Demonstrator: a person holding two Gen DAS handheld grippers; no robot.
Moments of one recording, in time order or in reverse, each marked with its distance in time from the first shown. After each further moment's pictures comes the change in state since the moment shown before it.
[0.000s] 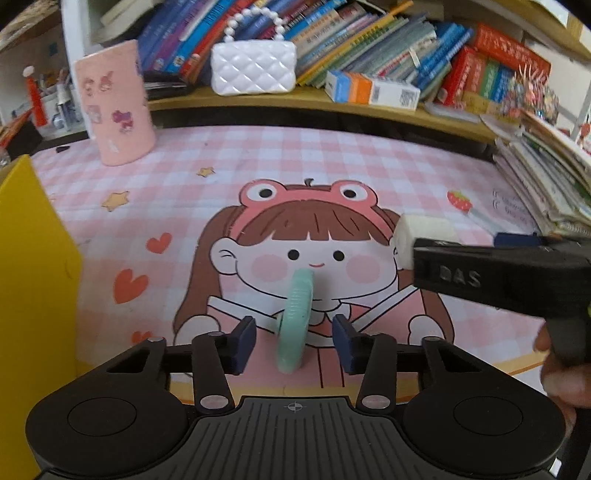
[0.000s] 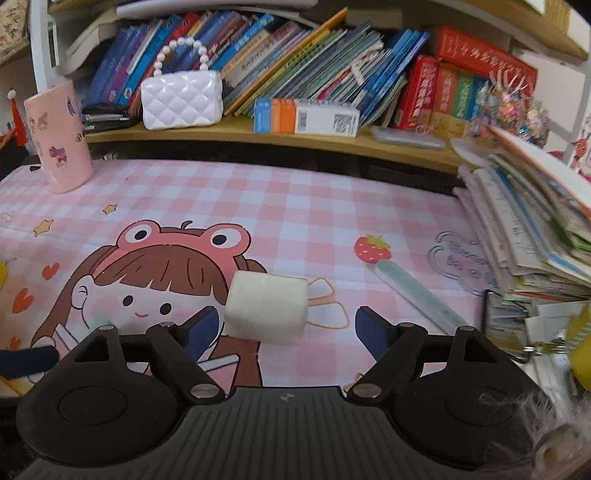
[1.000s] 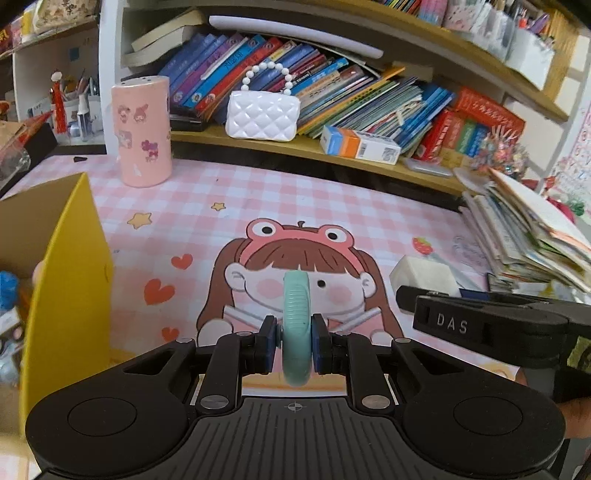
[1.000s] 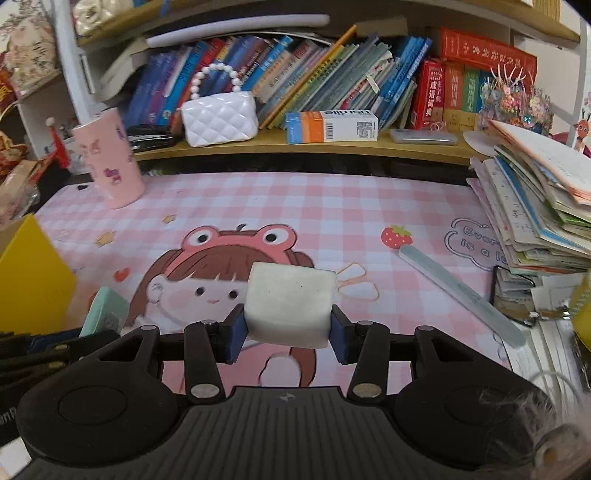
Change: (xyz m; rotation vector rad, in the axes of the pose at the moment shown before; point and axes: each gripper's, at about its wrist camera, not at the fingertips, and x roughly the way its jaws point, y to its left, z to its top) left arm -0.080 0.026 -0.011 -0.091 -0.114 -0.098; right arm -0.071 0.010 -0.012 0.060 -0.009 0.126
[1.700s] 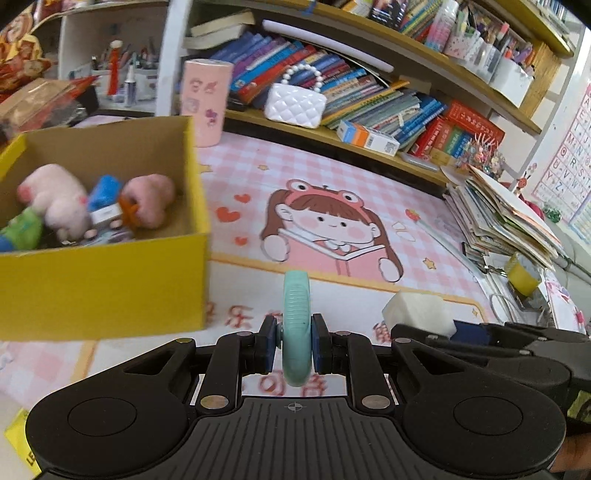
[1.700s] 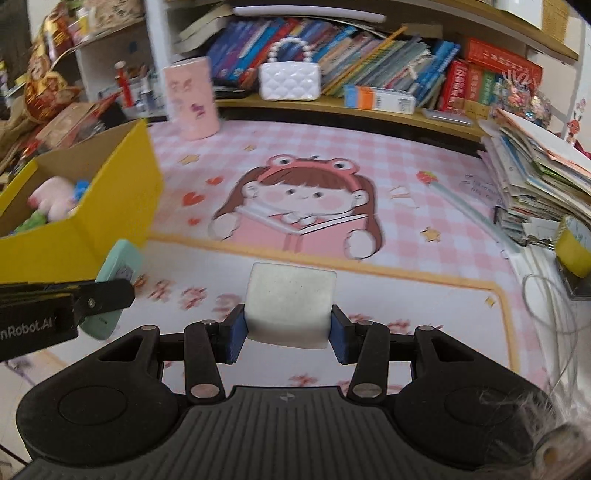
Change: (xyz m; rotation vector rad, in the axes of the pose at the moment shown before) left arm -0.106 0.070 -0.081 -0.077 -0.003 -0.054; right arm -0.100 0.090 -0.099 -0.103 0.069 0.019
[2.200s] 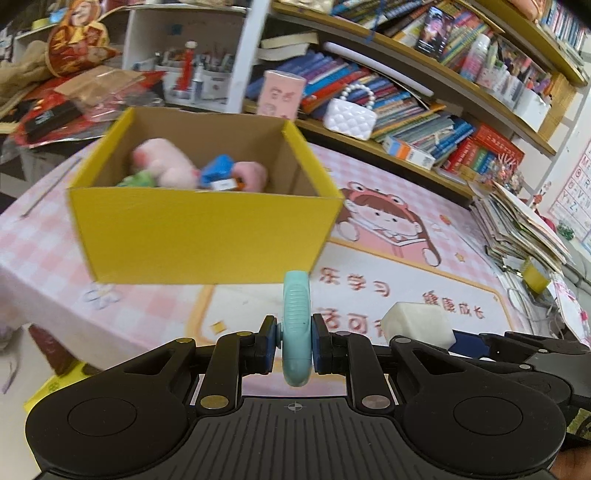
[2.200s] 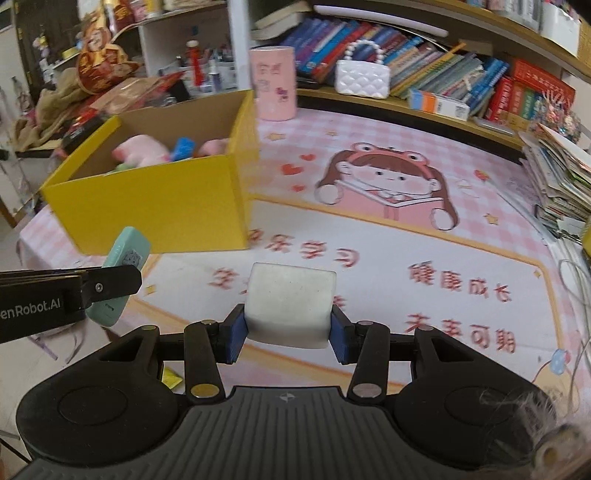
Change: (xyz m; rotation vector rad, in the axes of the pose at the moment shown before) left arm -0.083 0.075 -0.047 -0.067 -0.033 0.064; right arm -0.042 0.103 -0.046 -0.072 0.005 0.070
